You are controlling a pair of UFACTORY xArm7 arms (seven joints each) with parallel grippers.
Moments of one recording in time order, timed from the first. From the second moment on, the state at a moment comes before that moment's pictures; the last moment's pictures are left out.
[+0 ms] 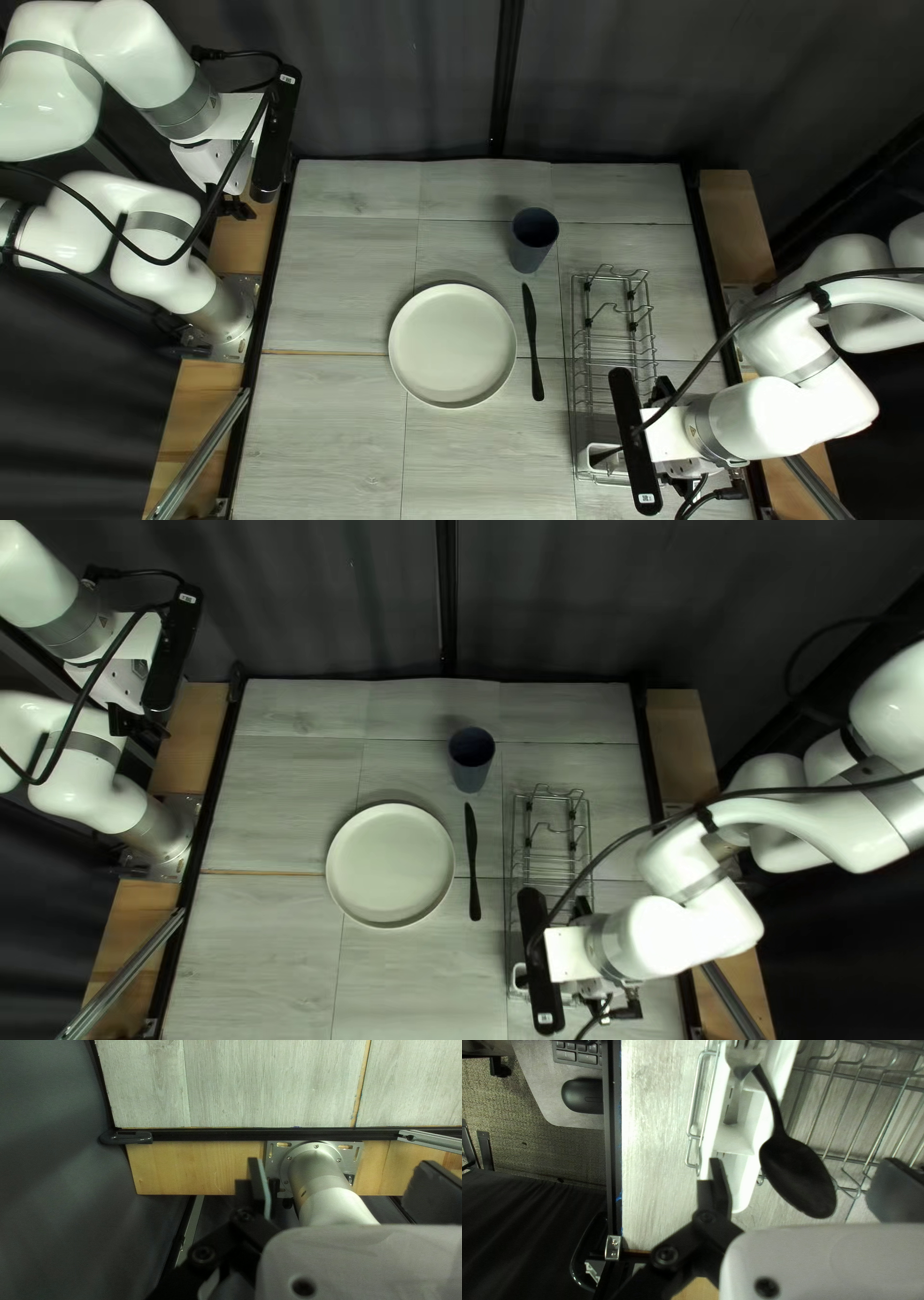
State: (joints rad) left arm 0.06 -1.03 0.14 0.78 0.18 1.75 0.17; right arm -0.01 -0.34 0.67 0.65 0.21 0.86 0.40
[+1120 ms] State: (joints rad) left arm 0.06 -1.03 0.14 0.78 0.18 1.75 0.17; right arm 0.03 -0.51 0.52 0.89 0.20 1.32 0.26
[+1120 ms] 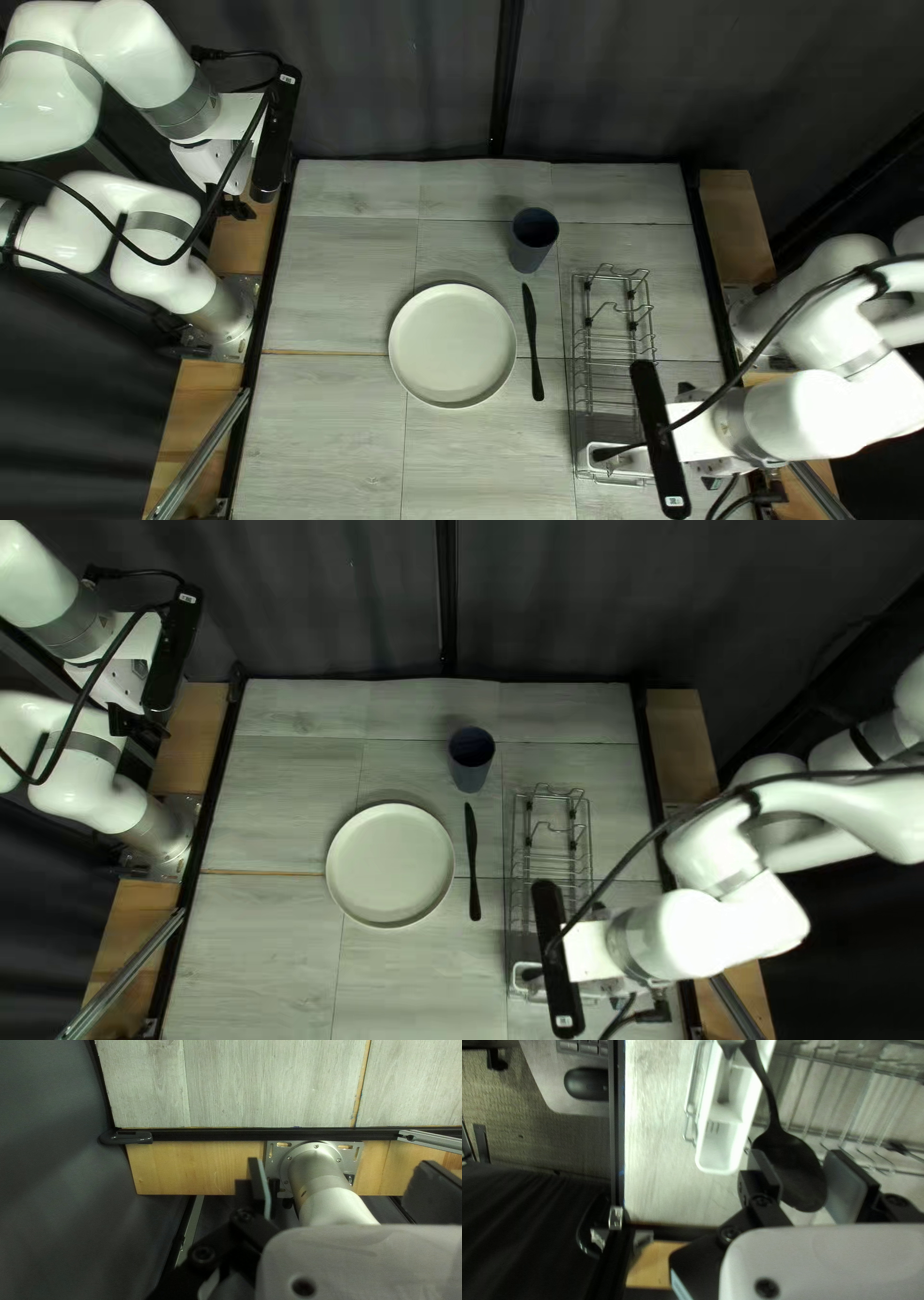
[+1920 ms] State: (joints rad) left arm 0.06 -1.03 0.14 0.78 0.18 1.75 0.17; right arm 0.02 -0.27 0.09 1.03 0.28 1.20 -0.94
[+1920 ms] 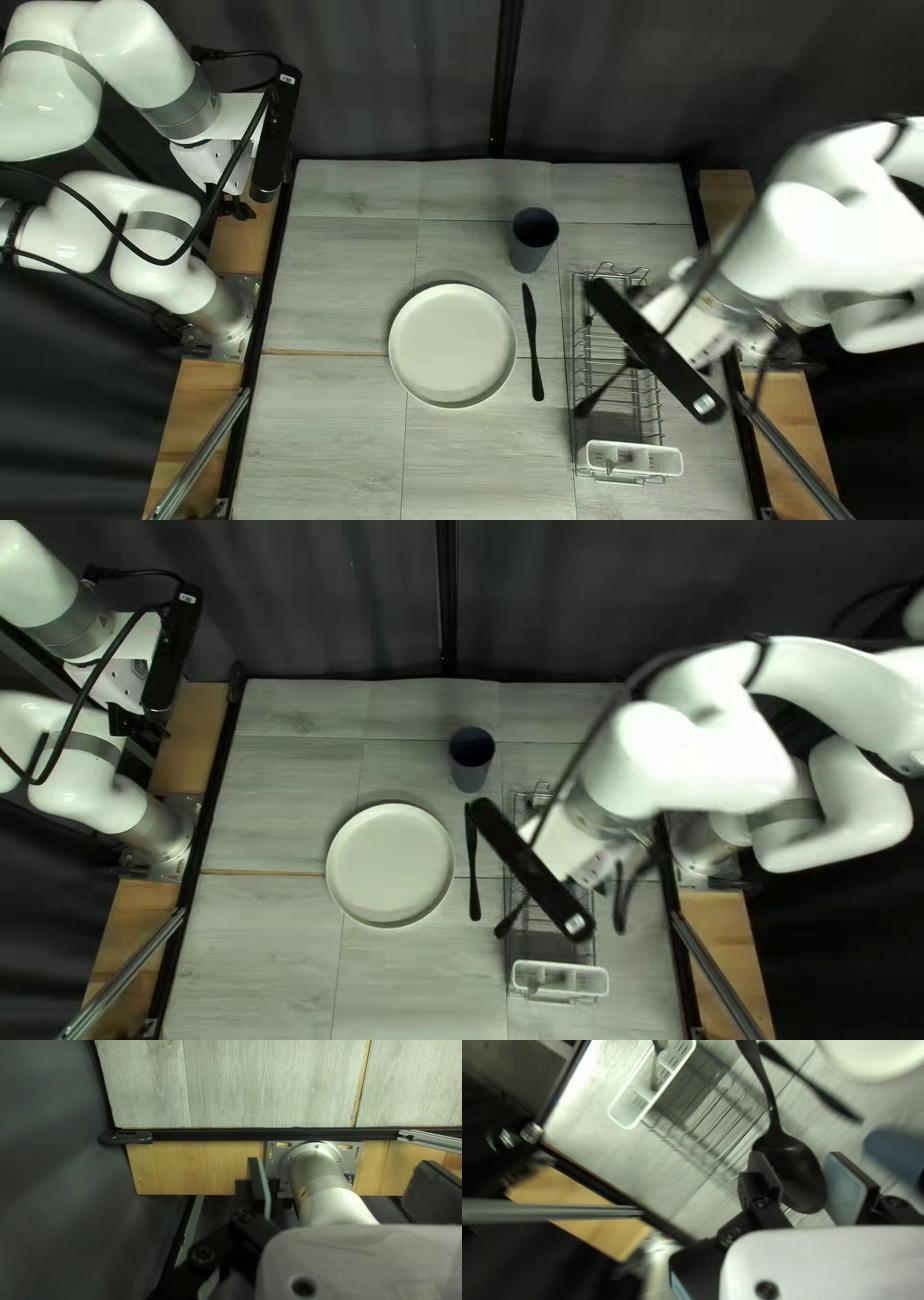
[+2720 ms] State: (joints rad) left arm 0.06 -1.03 0.14 0.78 0.18 1.75 0.17; right arm -0.02 -0.09 -0.04 1.12 0.39 1.29 -1.50
